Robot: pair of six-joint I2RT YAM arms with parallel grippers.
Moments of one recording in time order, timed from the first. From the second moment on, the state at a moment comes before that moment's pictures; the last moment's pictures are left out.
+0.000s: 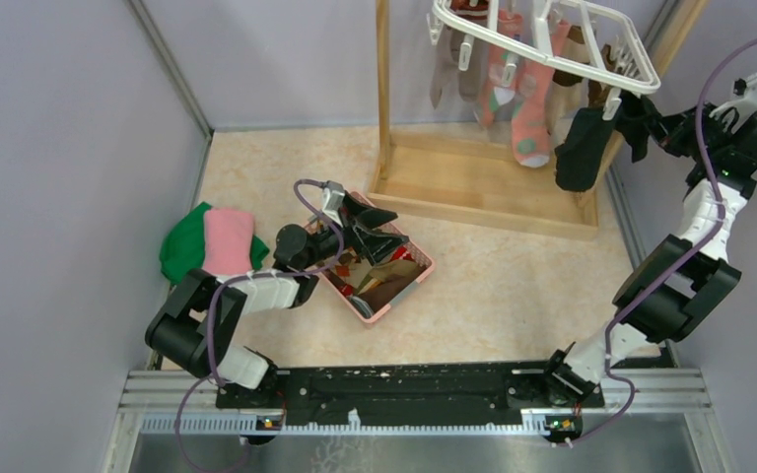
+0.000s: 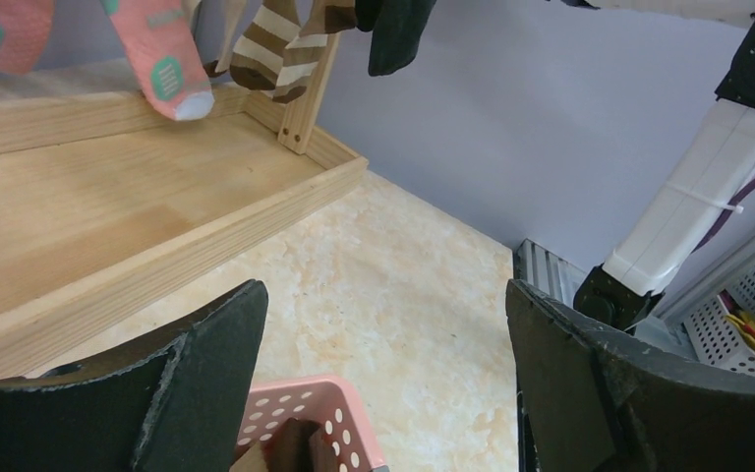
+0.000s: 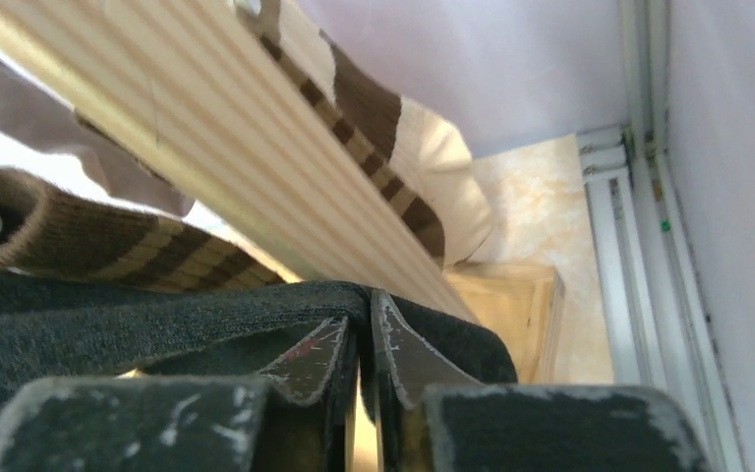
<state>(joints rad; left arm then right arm) -0.50 1.47 0.50 1.31 0.67 -0.64 -0.67 1.70 1.51 0.04 -0.87 0.39</state>
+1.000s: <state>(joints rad) -0.48 1.40 0.48 1.32 0.67 -0.63 -0.70 1.18 1.69 -0.69 -1.23 -0.21</state>
